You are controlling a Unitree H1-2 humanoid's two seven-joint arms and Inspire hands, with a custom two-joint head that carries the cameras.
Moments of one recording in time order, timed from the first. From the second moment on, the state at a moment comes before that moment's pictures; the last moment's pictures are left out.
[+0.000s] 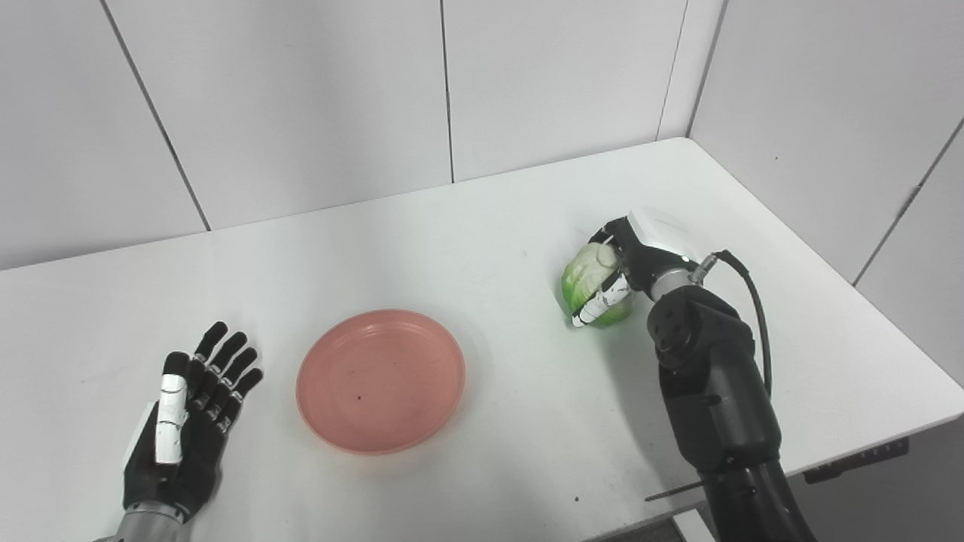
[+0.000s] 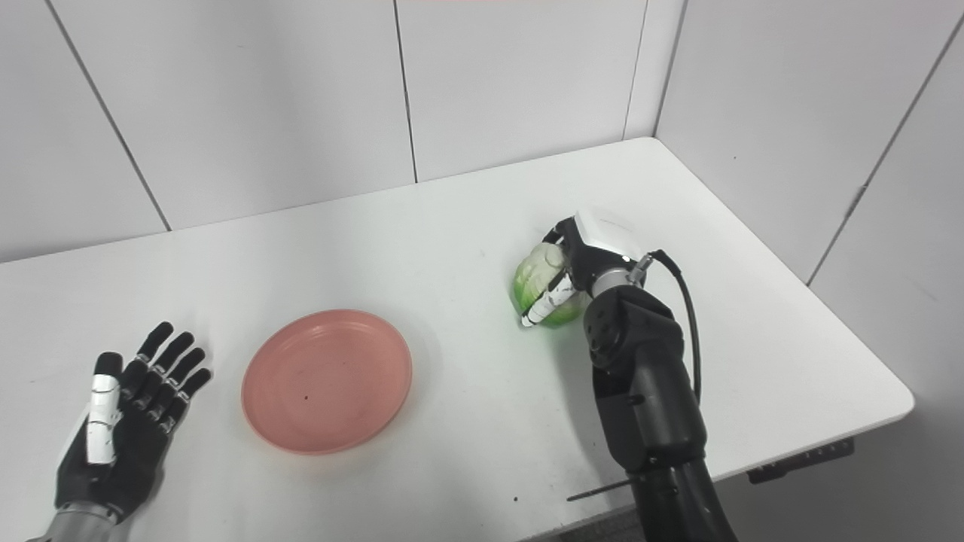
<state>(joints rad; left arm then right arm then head) -0.13 0.13 0.09 -0.03 -0.39 0.21 -0.26 -0.40 -0.19 -0.14 -0.14 -1.13 0.47 0.54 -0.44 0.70</state>
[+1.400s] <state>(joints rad) -0.11 -0.06 -0.09 -0.10 -0.01 0.13 -0.06 -0.38 -0.20 0.23 -0.43 -0.67 0.46 0.47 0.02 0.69</state>
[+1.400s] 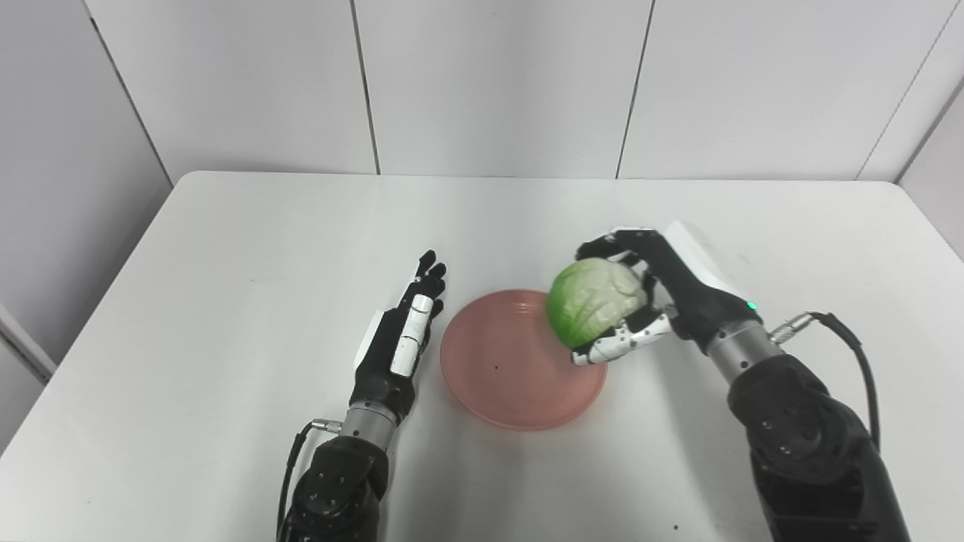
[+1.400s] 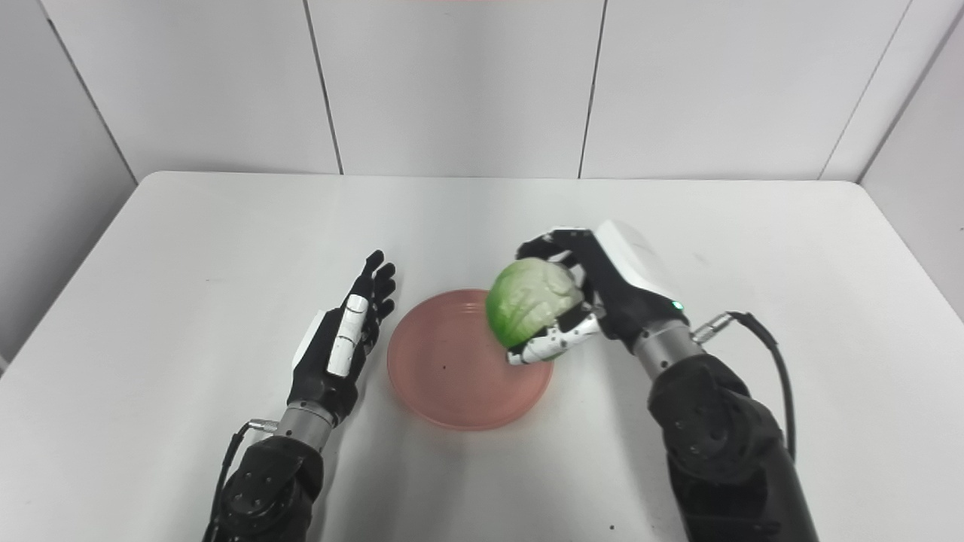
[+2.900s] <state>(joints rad) -0.13 -0.04 -0.06 -0.13 -0.09 0.19 -0.07 -0.40 -0.21 0.45 -0.15 -0.88 0.28 0.25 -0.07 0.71</state>
